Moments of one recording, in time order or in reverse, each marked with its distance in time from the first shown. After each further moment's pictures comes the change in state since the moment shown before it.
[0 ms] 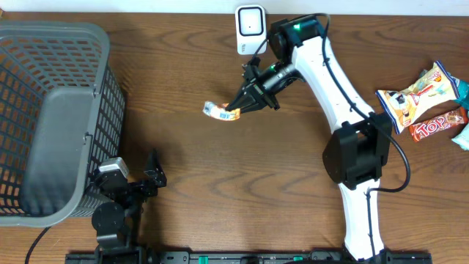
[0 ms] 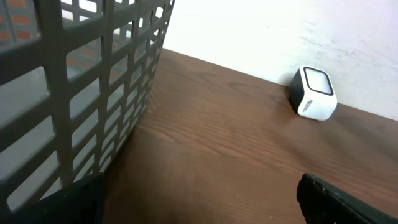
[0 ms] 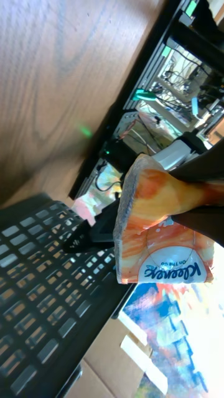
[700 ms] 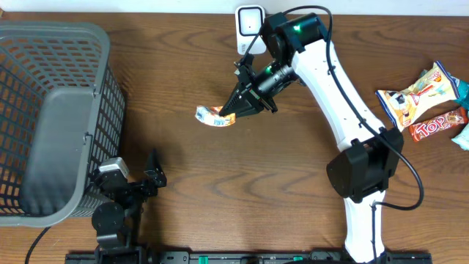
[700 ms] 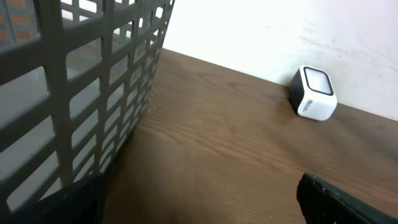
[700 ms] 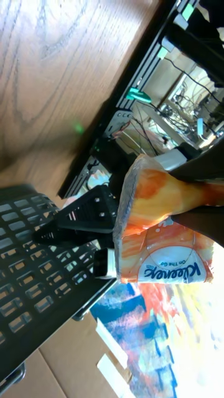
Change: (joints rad) left arm 0.000 0.000 0.000 0.000 0.000 0.000; right arm 0.050 -0.123 0.000 0.000 0.032 -0.001
